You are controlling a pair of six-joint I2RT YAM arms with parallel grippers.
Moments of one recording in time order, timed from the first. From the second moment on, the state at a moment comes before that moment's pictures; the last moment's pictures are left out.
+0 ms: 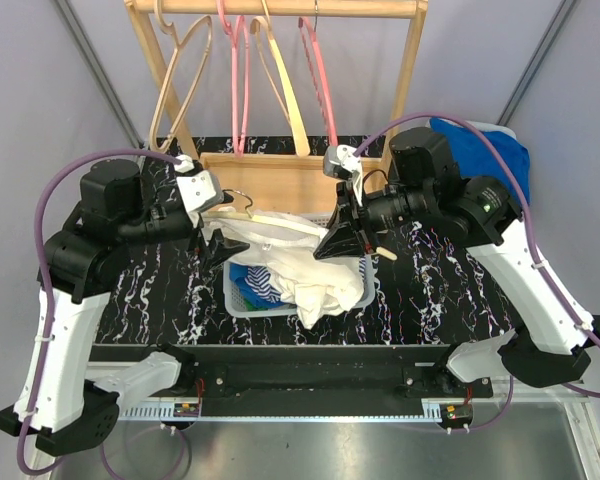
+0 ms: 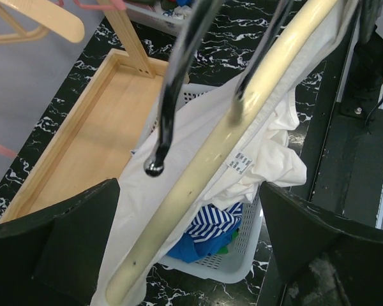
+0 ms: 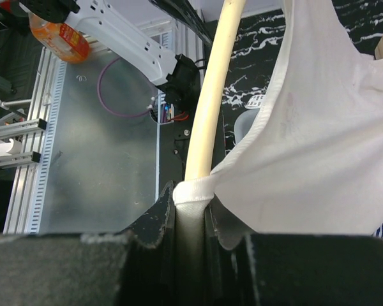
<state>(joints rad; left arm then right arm) -0.37 1.02 1.66 -1.05 0.72 0.47 0.78 1.38 1.91 -1.05 -0.79 -0.12</state>
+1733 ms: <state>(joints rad) -0.50 1.11 1.68 -0.84 0.34 0.55 0.79 1.20 1.53 -0.43 -0.14 -0.06</state>
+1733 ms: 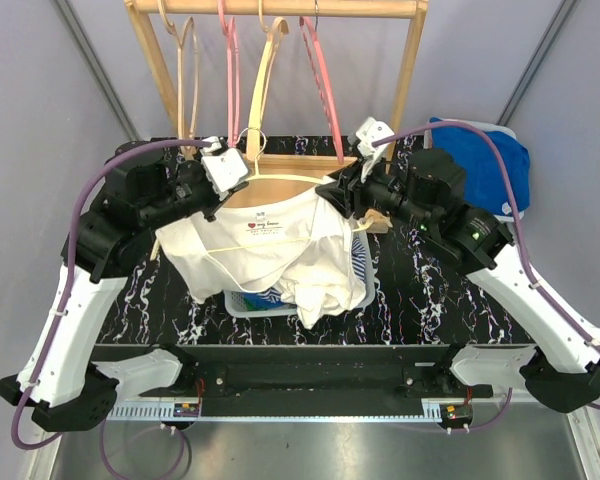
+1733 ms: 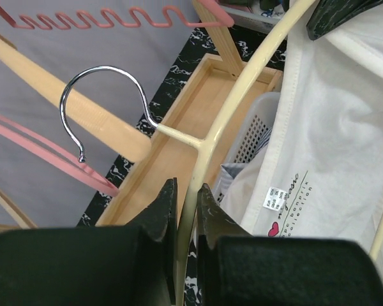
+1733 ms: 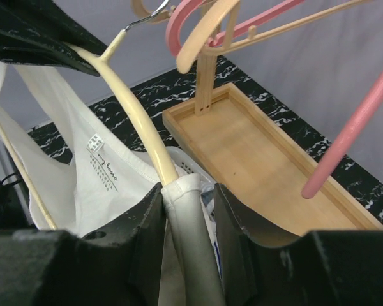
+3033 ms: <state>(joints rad) -0.54 1.04 1.53 -0.82 0.13 0.66 0.78 1.19 1.39 -0.27 0.08 0.21</state>
